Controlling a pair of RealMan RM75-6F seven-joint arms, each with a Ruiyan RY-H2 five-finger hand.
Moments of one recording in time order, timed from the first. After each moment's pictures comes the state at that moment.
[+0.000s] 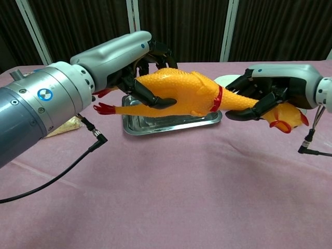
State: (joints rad) left arm -0.76 -1.75 -0.25 -1.79 1.14 1.24 0.59; right arm 0.72 -1.29 0.16 -1.65 -1.35 0.78 0.57
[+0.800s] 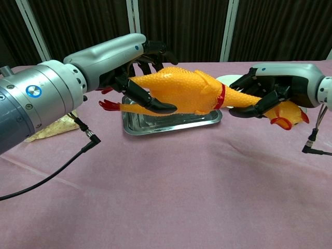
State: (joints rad) left arm -0.76 -1.70 -0.25 -1.84 1.10 1.21 0.59; right arm 0.71 -1.30 0.16 -1.62 -1.34 0.78 0.59
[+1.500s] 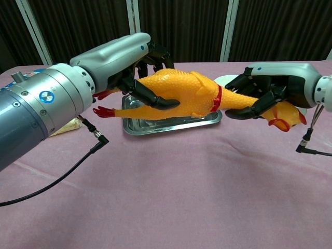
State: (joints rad) left arm -0.77 -1.76 -0.24 -1.78 1.14 1.25 0.61; right arm 0.71 -1.30 0.17 -1.66 -1.35 0.78 0.58
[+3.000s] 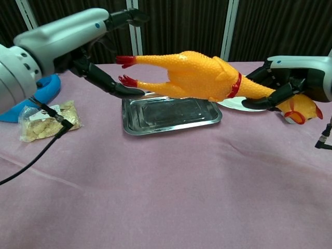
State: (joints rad) left arm -0.67 -1.59 -0.18 -1.91 1.26 1.32 0.56; right arm 0.68 -1.27 0.17 -1.62 -1.34 0.80 0.62
